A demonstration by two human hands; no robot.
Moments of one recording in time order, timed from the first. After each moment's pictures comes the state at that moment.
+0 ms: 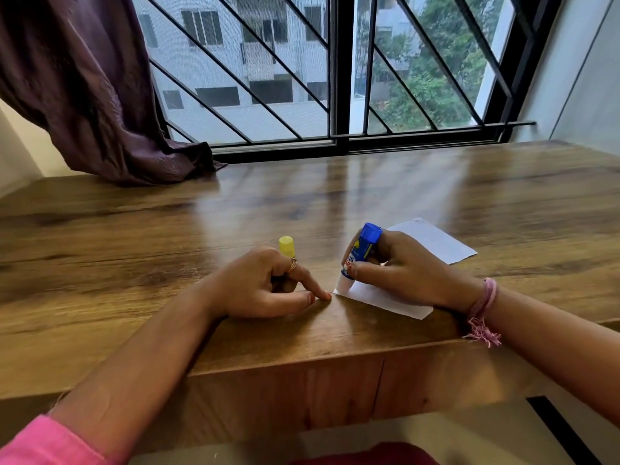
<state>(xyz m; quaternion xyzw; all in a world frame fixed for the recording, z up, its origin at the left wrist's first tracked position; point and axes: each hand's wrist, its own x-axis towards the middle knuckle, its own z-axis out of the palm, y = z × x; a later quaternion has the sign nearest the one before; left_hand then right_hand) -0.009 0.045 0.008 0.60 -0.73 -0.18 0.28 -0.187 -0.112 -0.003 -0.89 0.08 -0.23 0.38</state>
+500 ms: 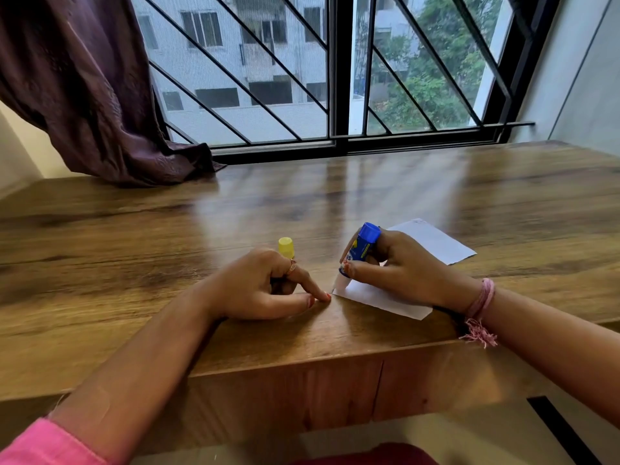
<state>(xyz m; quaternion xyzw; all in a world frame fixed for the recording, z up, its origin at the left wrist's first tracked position) -0.010 0.045 0.008 0.61 -0.72 -0.18 0.28 -0.187 -0.110 -0.002 -0.90 0.09 -0.24 0.36</state>
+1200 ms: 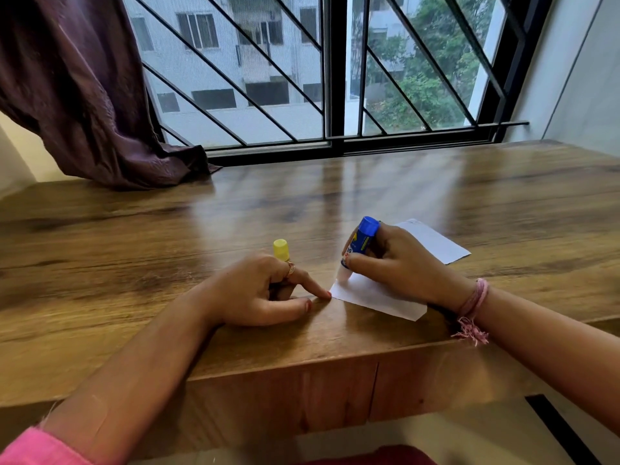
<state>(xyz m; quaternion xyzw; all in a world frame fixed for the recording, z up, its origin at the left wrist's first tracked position) -0.007 0.042 0.004 0.61 -0.74 -0.17 0.25 -0.187 -0.113 -0.001 -0.89 0.13 -0.27 0.35</state>
